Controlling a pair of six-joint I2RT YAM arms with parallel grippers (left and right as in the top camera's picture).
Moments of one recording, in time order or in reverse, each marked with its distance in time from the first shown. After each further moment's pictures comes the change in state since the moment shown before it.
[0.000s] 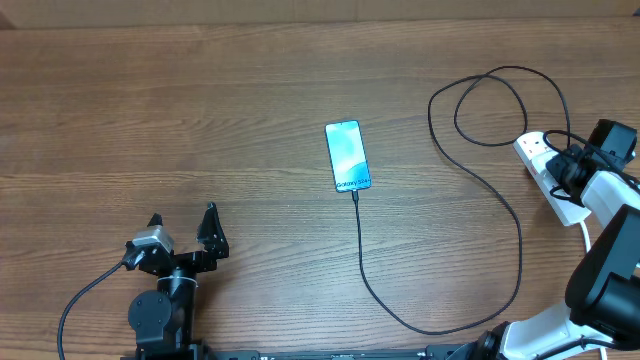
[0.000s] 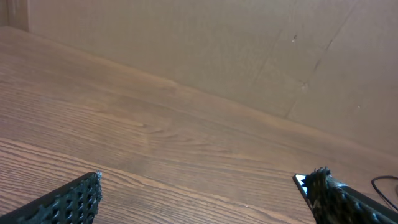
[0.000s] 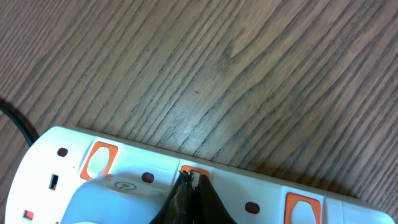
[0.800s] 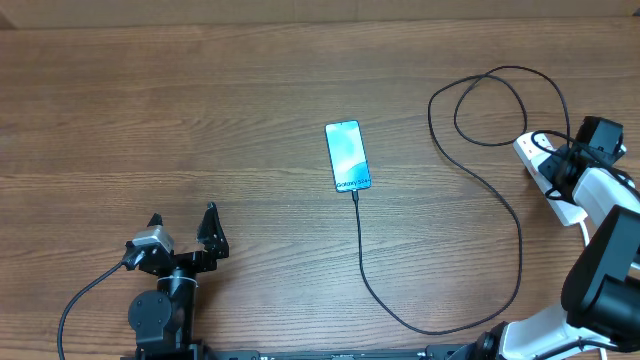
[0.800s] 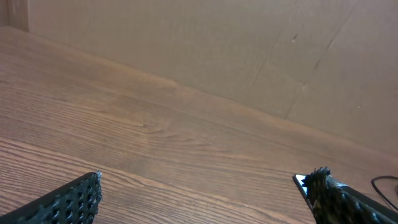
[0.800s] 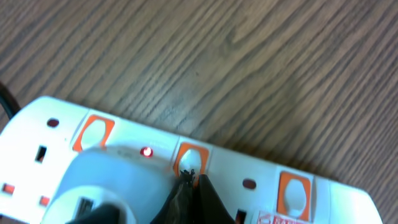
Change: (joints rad) left arm 0.000 0.000 0.000 0.000 0.000 0.000; right arm 0.057 -0.012 -0.001 -0.064 0.089 -0.055
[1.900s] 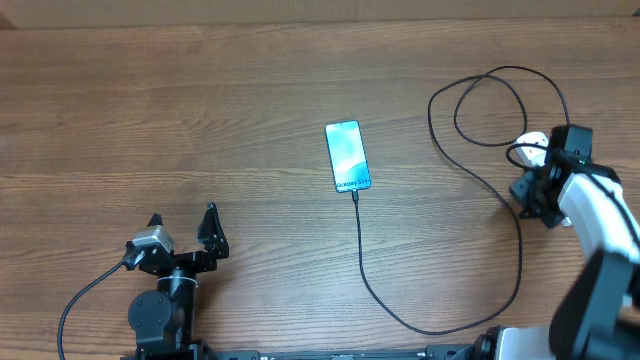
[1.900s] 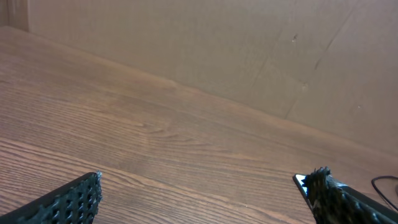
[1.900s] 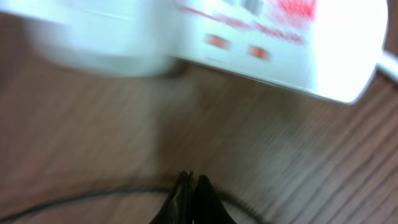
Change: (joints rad) left arm 0.000 0.000 0.000 0.000 0.000 0.000; right arm 0.150 -0.239 -0.033 -0.402 -0.047 0.156
